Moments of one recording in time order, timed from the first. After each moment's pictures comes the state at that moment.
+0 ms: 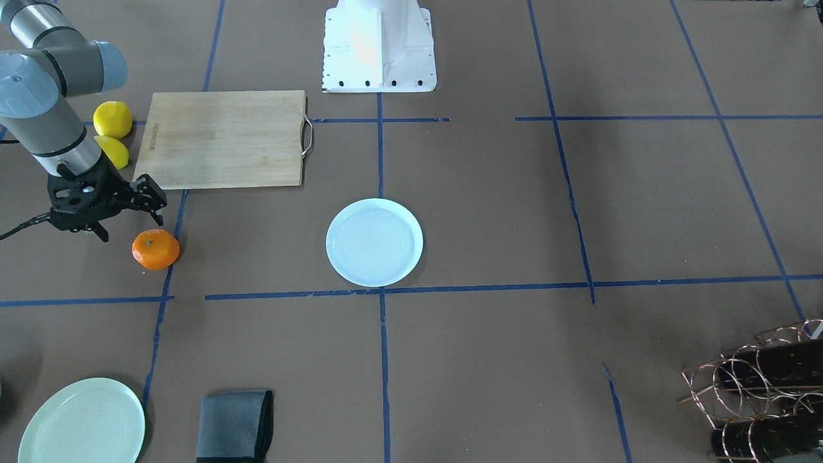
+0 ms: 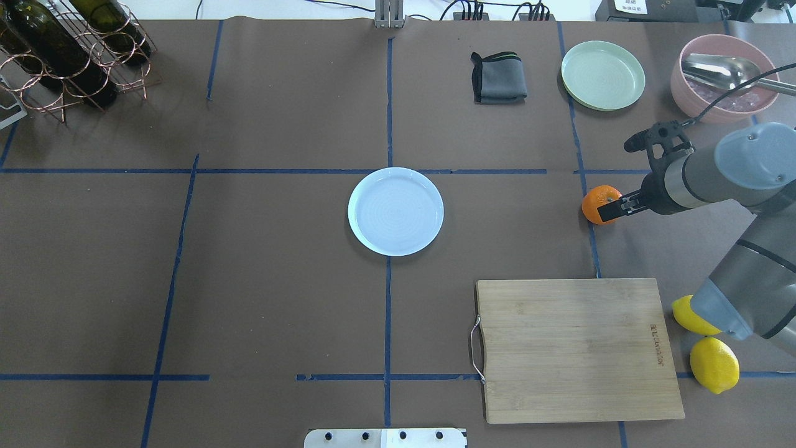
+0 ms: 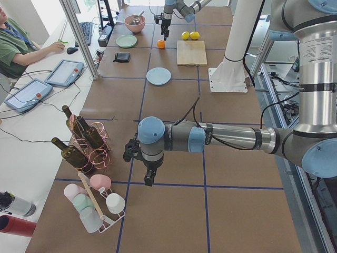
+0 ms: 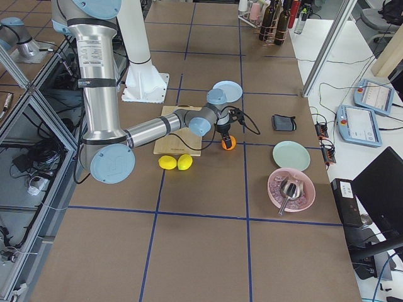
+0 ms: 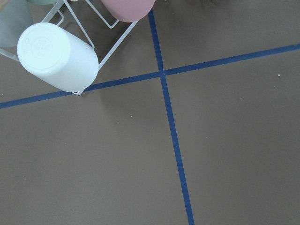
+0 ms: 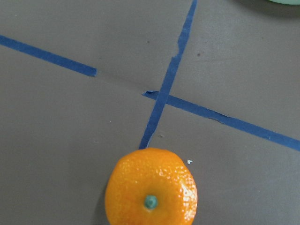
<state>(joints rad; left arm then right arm) -1.60 -1.46 -1.76 -1.53 -2.34 0.18 0.81 -1.48 1.76 -1.10 1.93 0.66</state>
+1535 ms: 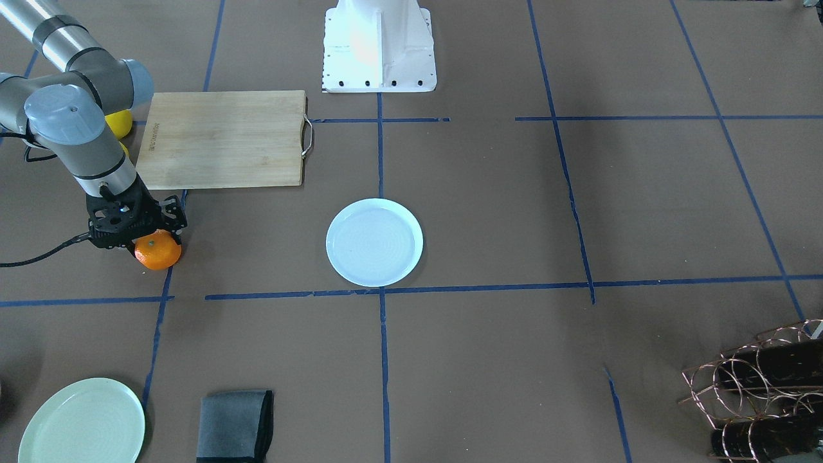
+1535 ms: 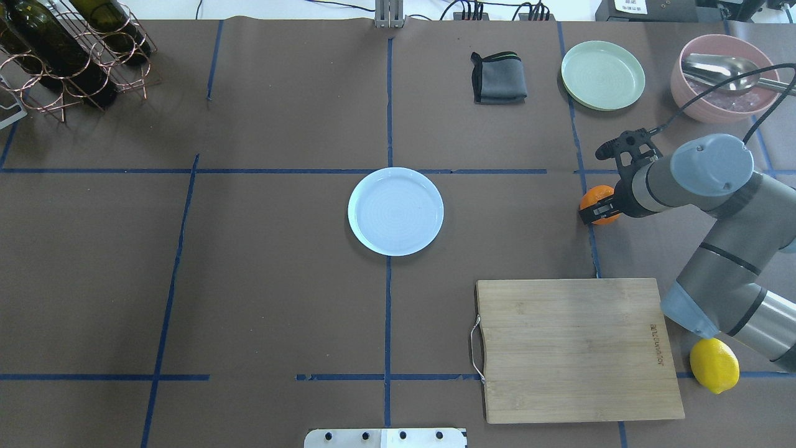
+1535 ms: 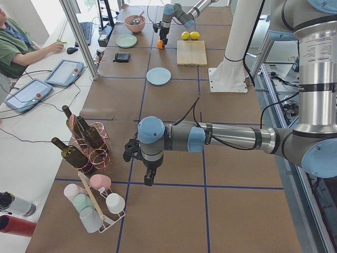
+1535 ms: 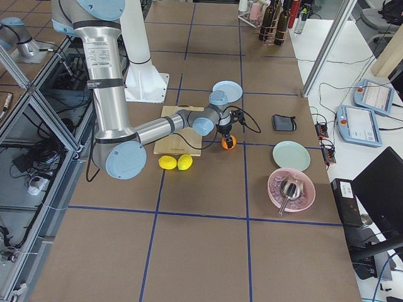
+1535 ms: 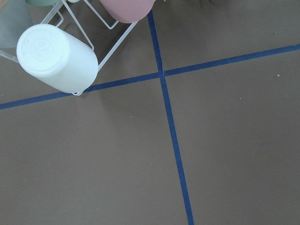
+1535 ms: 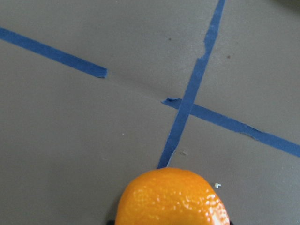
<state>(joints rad) -1.60 -1.46 -1.76 -1.53 -2.34 0.18 0.76 -1.41 1.68 -1.10 1.88 0.66</state>
